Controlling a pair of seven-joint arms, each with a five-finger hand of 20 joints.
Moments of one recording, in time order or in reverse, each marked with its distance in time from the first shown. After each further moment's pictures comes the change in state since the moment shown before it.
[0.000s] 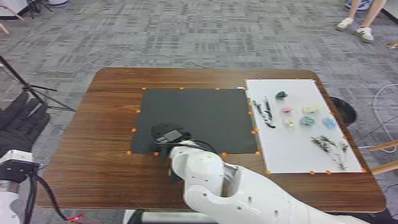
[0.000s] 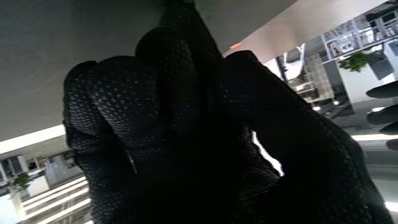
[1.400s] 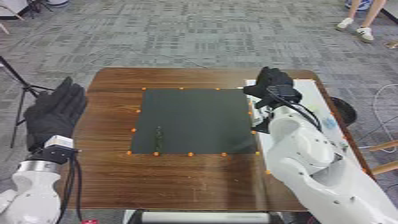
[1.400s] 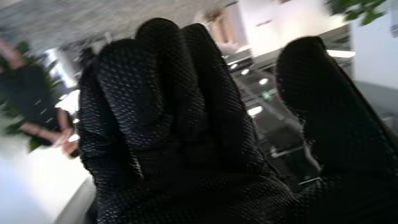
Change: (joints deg) left arm -13.4 1.6 14.4 2.6 2.9 -2.2 1.2; right arm -15.8 21.9 32.9 -19.2 -7.8 12.1 6.9
